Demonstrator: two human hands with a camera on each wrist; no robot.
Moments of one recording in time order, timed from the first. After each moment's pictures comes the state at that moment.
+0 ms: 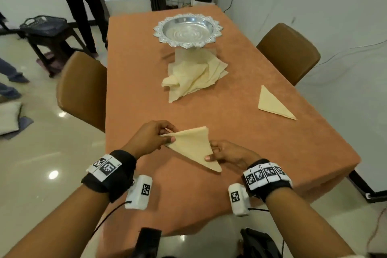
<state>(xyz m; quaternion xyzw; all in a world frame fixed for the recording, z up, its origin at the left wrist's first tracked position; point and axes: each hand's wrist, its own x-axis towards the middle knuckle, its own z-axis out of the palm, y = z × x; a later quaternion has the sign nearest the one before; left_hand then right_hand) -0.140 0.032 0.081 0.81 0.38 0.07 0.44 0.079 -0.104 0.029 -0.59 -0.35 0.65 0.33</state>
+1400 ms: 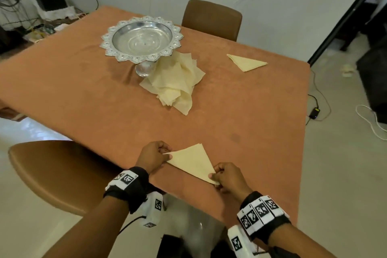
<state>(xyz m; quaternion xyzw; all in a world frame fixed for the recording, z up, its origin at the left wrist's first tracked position) -0.203 0.310 -0.005 0.83 0.21 -0.14 0.49 -0.203 0.062 -0.011 -0.85 0.09 0.30 0.42</state>
